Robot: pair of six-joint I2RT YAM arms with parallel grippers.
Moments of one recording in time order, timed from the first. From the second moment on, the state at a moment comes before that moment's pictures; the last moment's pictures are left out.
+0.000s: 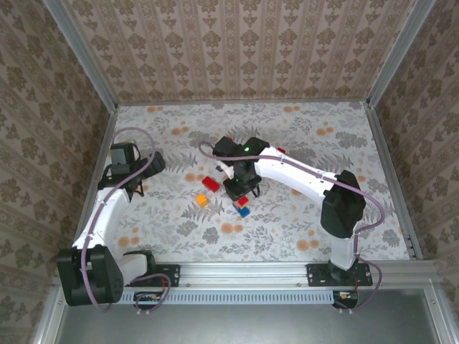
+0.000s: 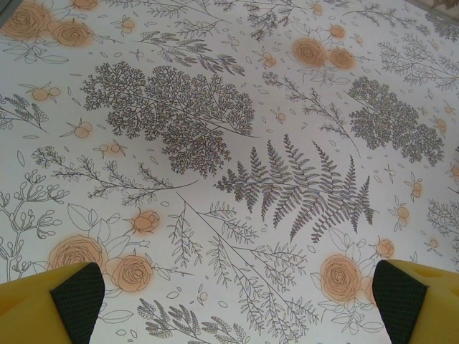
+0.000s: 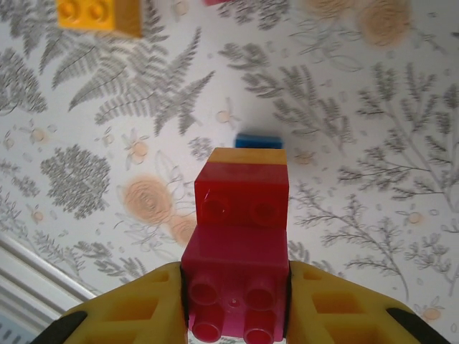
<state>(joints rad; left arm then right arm) 0.00 1.14 0.78 -0.40 0.03 -0.34 0.83 1.89 1.70 -1.21 -0.03 0.20</state>
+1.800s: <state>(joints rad) 0.00 1.15 0.78 -0.40 0.03 -0.34 0.85 1.90 1.60 -1.16 -0.06 0.13</state>
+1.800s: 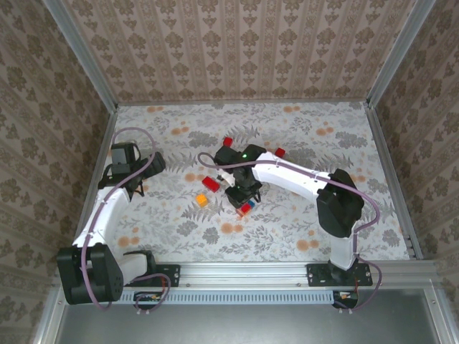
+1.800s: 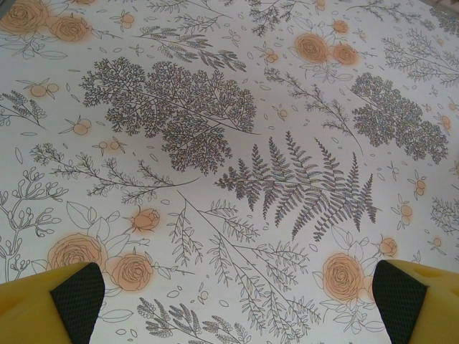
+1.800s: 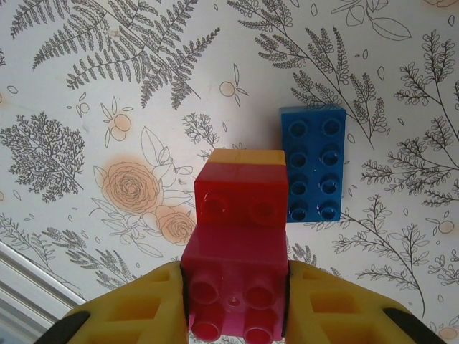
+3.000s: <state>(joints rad) 0.00 1.15 0.79 -0.40 0.03 -0.34 0.94 1.88 1.57 -1.14 -0.10 0.13</state>
